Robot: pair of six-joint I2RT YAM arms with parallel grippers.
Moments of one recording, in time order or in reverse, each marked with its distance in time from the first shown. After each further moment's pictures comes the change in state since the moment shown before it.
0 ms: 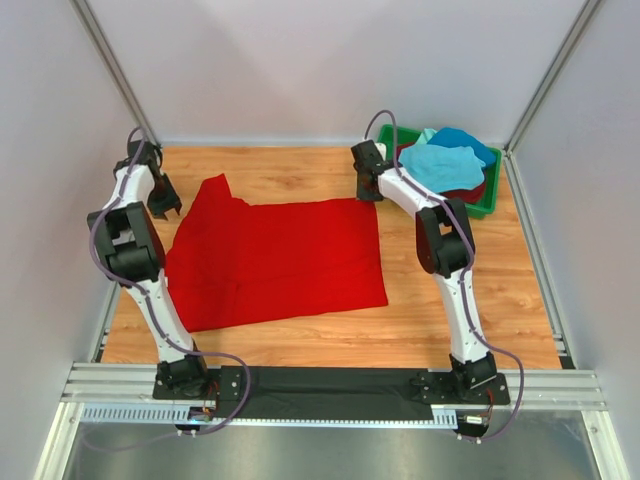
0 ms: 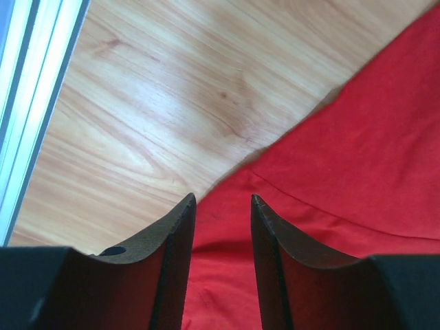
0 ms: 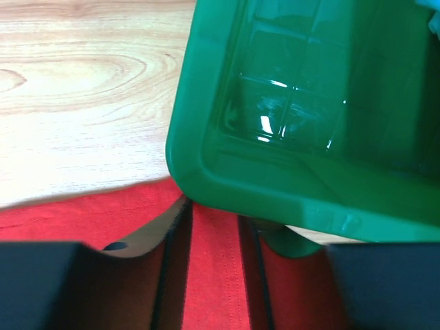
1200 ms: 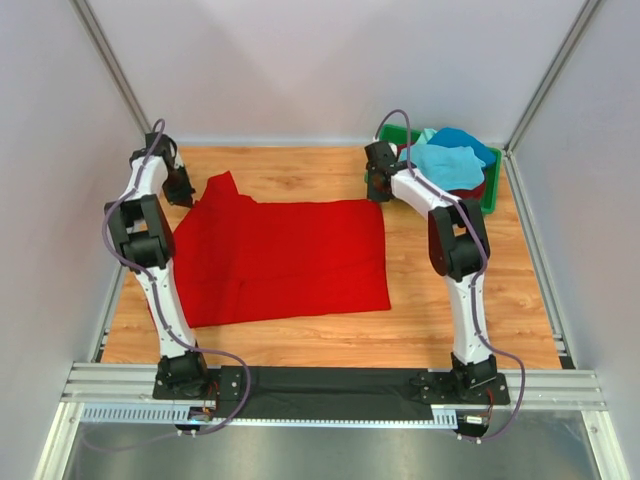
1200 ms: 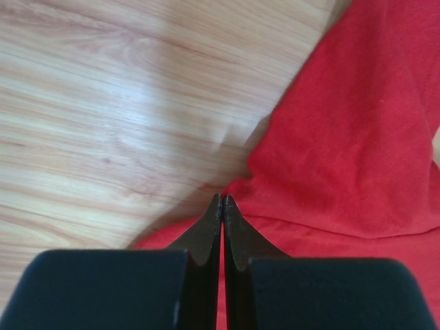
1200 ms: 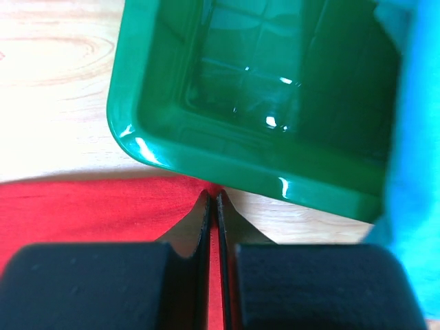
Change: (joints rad) left arm -0.053 0.201 0.240 -0.072 0.158 0.103; right arm -0.042 -0.114 -0.156 0.064 -0.063 -0.042
